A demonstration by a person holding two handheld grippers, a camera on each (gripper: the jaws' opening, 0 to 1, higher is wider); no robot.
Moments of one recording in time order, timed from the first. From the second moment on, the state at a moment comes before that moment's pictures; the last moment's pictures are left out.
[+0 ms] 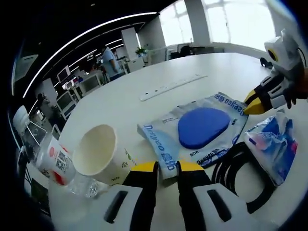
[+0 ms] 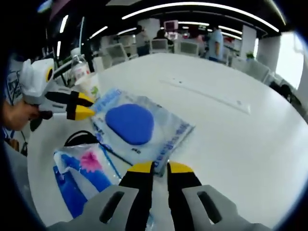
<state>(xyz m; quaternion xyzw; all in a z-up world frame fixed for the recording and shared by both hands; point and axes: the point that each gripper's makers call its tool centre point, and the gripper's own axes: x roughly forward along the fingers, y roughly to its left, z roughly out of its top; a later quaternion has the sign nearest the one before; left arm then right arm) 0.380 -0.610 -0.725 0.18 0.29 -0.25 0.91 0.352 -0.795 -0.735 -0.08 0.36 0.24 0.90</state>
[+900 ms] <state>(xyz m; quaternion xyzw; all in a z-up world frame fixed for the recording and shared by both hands) 0.378 -0.599 -0.731 0.18 0.29 -0.24 0.91 0.352 -0.786 -0.737 -0.04 0.36 0.23 0.90</state>
